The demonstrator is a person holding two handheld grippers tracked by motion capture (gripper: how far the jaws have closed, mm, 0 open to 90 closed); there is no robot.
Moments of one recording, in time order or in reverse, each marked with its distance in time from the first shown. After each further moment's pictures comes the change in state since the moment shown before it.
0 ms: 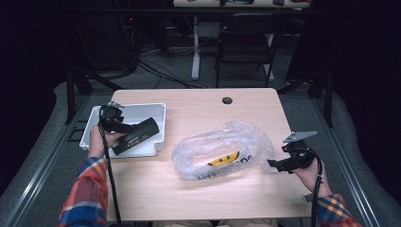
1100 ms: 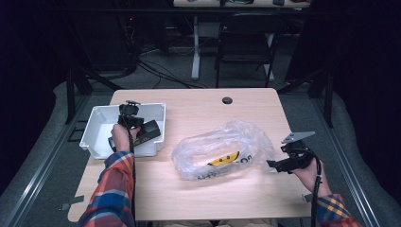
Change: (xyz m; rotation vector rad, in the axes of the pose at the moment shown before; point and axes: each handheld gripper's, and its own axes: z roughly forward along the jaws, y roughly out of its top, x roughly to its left) left arm -0.025 0.015 0.055 0.065 0.123 -0.125; right arm 0.002 0.001 0.001 0.007 -0.005 -0.023
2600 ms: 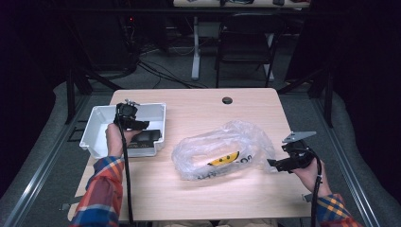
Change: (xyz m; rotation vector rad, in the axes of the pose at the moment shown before) left arm -0.012 -0.002 -0.051 -0.032 -0.040 0.145; right arm 0.000 0.001 -0.002 -0.009 -0.021 0.002
